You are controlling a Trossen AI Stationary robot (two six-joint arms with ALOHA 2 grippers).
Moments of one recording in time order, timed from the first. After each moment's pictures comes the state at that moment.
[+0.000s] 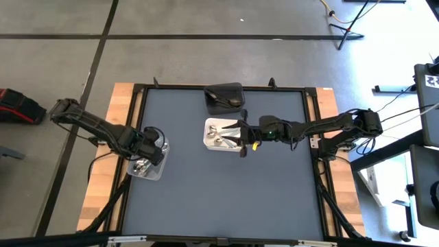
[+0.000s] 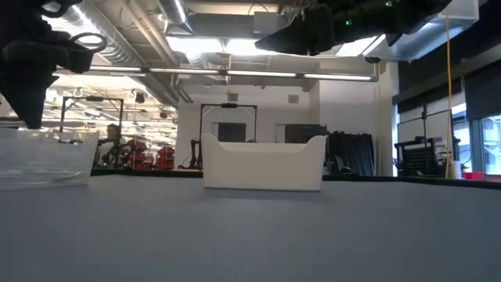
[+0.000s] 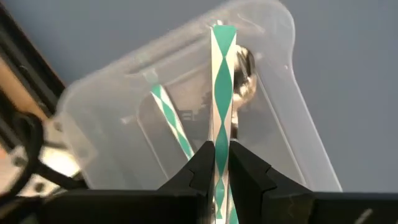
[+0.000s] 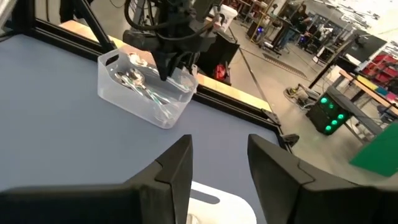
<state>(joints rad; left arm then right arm) -0.34 1.00 0.70 -1.23 -0.25 -1.30 -0.01 1.46 0.82 0.45 0.05 -0.43</state>
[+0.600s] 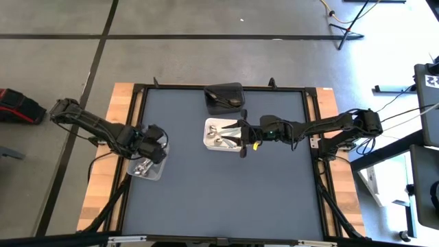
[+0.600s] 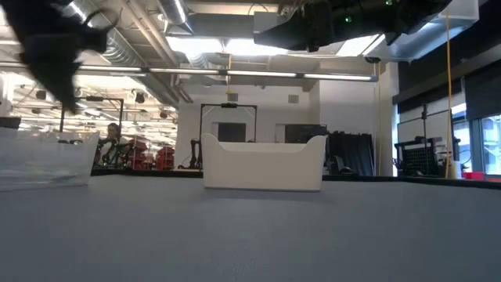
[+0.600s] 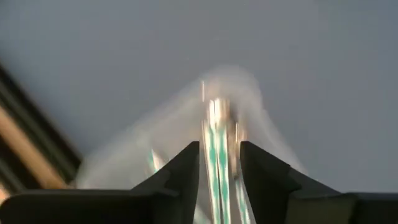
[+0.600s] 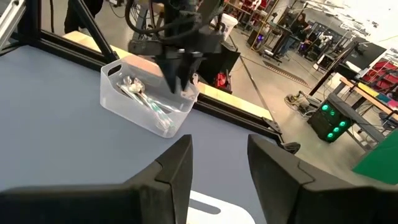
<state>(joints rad) -0.35 1.00 0.73 -1.19 -0.41 -1.11 -0.01 1.46 0.82 0.48 0.03 -0.42</state>
